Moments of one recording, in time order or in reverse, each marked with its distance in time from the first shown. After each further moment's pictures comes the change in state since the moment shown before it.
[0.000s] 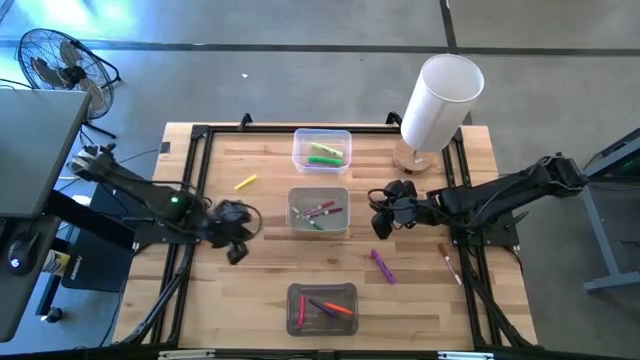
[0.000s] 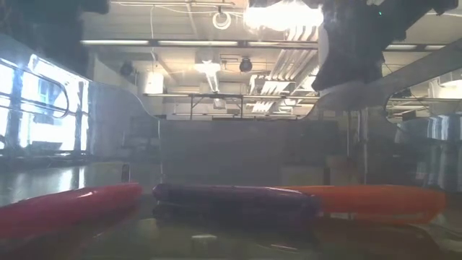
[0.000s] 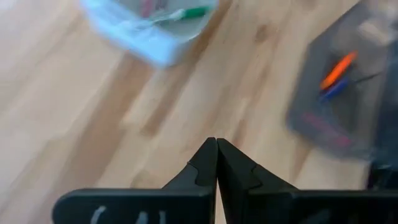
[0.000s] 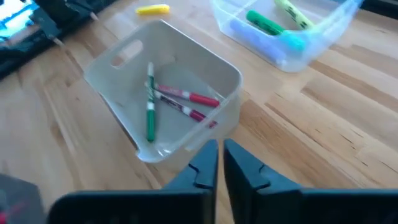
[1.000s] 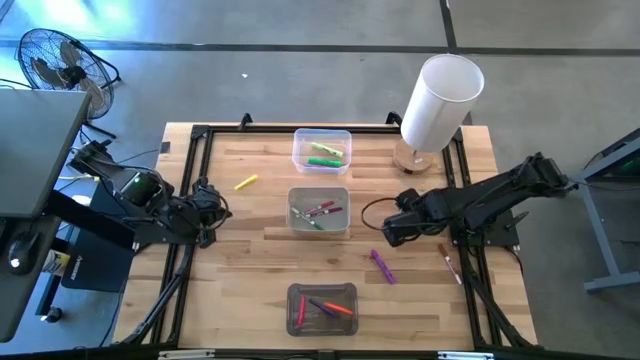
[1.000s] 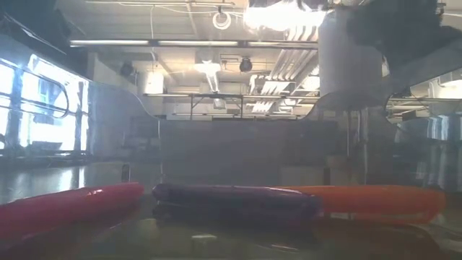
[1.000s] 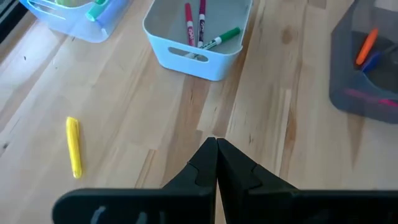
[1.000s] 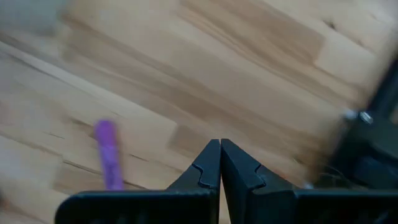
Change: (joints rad) left arm -0.074 -0.316 -0.002 -0.295 -0.187 0.221; right arm 0.089 0.222 0.407 -1.004 -0.286 0.592
